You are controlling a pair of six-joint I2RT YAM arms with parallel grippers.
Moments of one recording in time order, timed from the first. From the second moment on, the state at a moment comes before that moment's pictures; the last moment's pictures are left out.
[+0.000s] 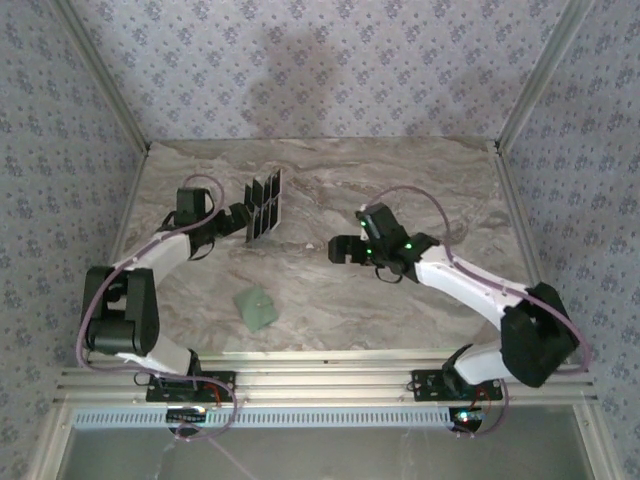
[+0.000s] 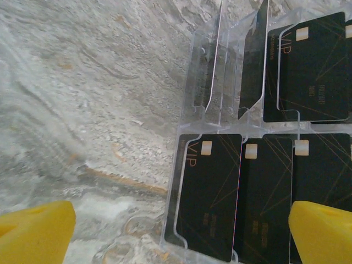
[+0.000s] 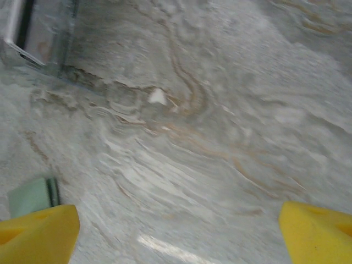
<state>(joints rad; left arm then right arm) -0.09 1.56 0.88 -0.11 0.22 -0.51 0.69 1.44 0.99 -0.39 -0.04 0.57</state>
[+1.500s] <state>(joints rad) -0.18 1.87 0.96 0.26 0.38 -0.60 0.59 1.53 1.02 -0.38 -0.06 0.58</state>
